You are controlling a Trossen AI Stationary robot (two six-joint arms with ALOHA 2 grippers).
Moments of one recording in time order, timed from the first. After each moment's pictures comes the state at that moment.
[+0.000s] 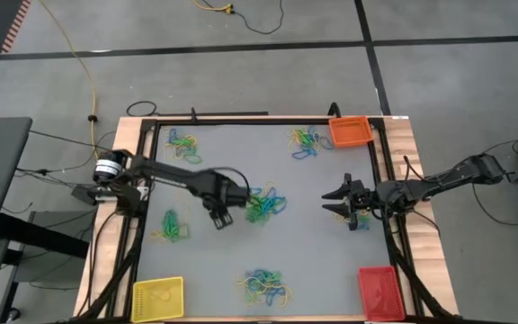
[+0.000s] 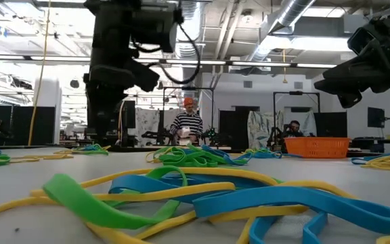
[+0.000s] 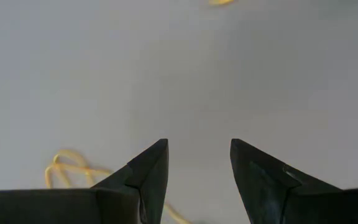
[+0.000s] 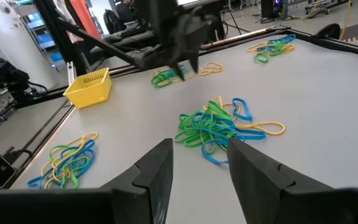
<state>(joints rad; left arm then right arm) -0.02 1.76 1.20 -1.08 -0.09 -0.56 0.23 0.45 0.01 0.29 0.27 0.29</state>
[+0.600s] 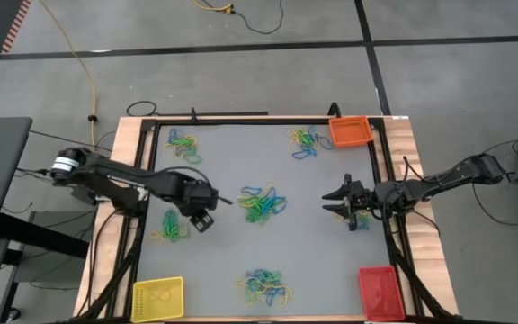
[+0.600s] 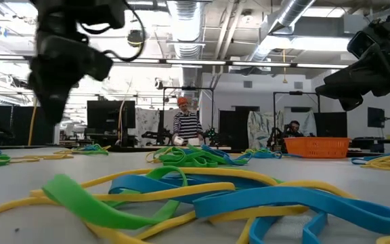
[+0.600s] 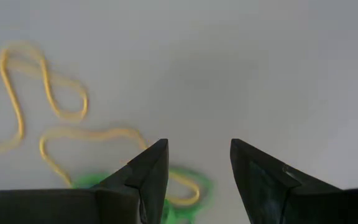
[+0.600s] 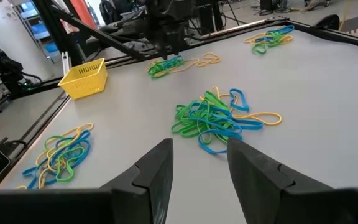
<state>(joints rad) -0.12 1.38 0.87 -0.95 0.03 -0.89 0.23 0.45 0.01 0.25 0.27 0.29</state>
